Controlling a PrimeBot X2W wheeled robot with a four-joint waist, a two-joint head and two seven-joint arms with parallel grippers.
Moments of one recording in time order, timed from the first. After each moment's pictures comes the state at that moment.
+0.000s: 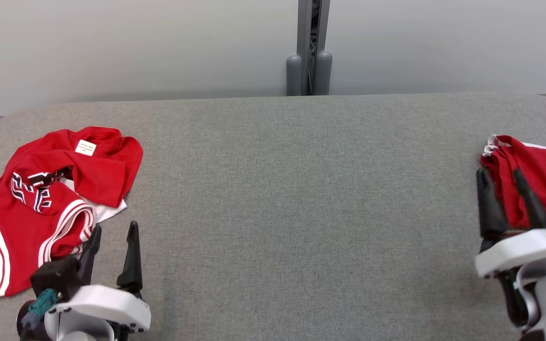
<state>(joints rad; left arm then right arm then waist) -0.13 0.30 -0.34 0.28 -0.65 0.17 -0.26 -0.34 -0.20 0.05 0.51 0.34 0.13 -0.26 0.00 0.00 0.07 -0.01</state>
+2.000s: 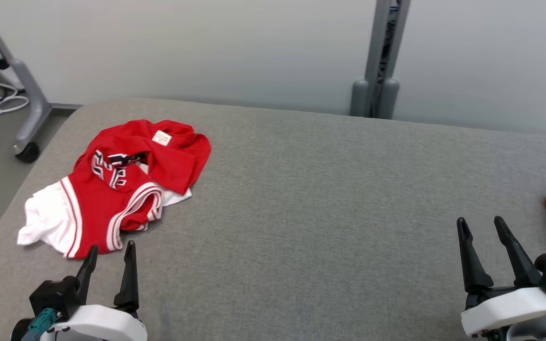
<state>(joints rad) -0.04 0.30 -0.30 0.25 -0.57 0.16 -0.25 0.00 -0.05 -0.03 0.08 0.24 0.13 -0.11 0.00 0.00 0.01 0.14</state>
